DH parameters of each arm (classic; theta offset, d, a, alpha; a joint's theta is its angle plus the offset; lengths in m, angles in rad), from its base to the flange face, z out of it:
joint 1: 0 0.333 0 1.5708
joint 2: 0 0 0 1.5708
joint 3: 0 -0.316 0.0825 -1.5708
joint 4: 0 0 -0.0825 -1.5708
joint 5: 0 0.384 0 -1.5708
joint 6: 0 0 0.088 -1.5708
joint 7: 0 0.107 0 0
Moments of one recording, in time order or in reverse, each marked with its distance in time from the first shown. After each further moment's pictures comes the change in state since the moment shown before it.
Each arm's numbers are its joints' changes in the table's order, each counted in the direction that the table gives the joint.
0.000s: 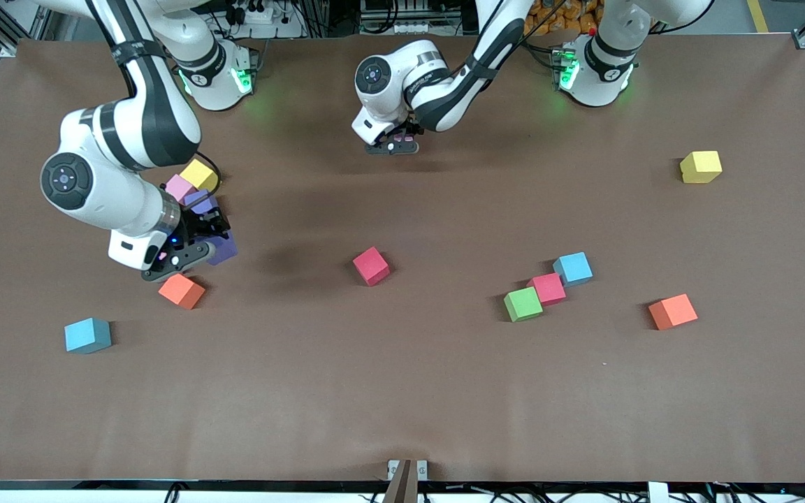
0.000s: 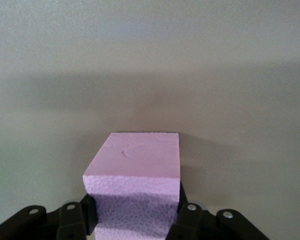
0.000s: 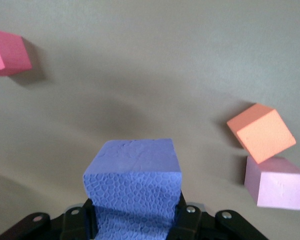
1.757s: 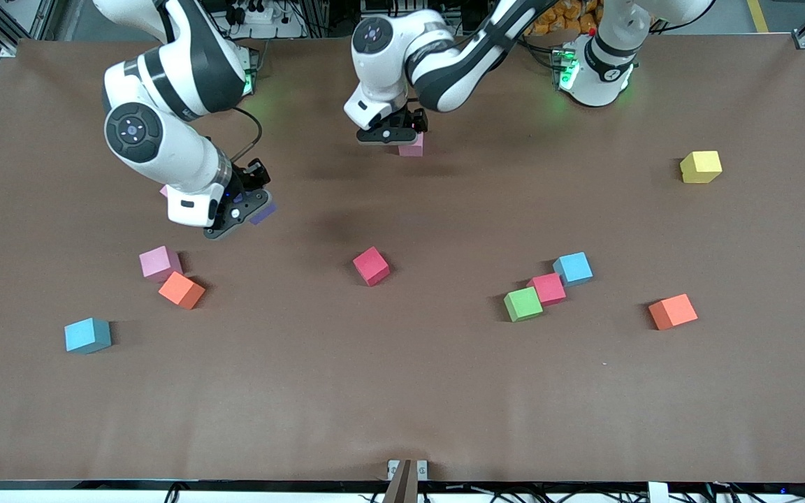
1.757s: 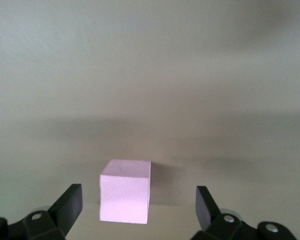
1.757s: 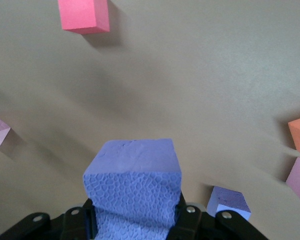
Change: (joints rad) left arm 0.144 0.197 0.075 0.020 0.144 0.065 -0.074; right arm 0.207 0.083 0.011 -0.011 0.001 0.111 0.001
